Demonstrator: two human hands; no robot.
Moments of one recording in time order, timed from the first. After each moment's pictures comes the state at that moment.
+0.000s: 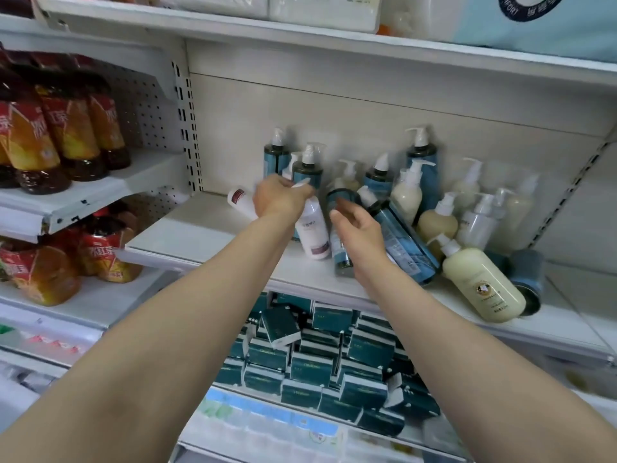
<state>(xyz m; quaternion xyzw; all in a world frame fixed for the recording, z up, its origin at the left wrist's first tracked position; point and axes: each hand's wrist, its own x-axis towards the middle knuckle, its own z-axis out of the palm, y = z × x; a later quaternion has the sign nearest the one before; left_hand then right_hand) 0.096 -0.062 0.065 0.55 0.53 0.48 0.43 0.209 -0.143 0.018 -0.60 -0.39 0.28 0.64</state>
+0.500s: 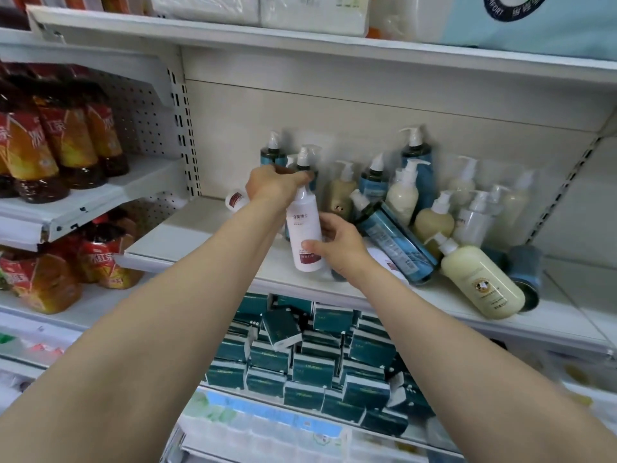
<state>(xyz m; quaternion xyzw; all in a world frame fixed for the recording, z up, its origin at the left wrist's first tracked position) 0.090 -0.057 0.086 0.55 0.50 0.48 0.46 0.204 -0.135 0.007 -0.65 -0.49 0.28 0.50</state>
